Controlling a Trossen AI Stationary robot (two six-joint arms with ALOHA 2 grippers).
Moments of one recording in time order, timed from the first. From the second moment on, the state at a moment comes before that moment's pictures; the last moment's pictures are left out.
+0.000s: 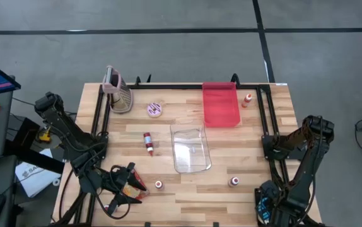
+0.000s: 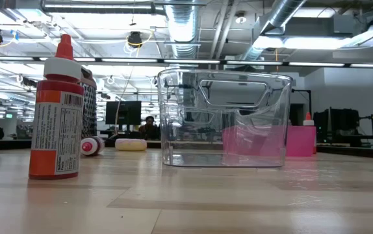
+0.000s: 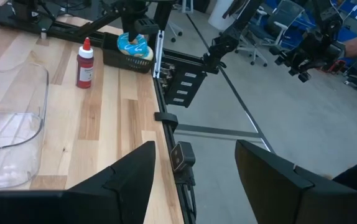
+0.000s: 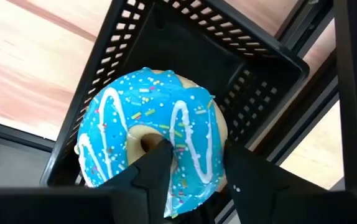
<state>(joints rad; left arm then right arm) -0.91 1.18 0.83 0.02 -0.53 -0.57 1.19 1.63 1.14 -1.06 -0.18 2.26</state>
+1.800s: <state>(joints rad) -0.11 1.17 1.19 -0.84 -0.26 -0.32 0.45 1.19 1.18 -0.86 0.68 1.28</state>
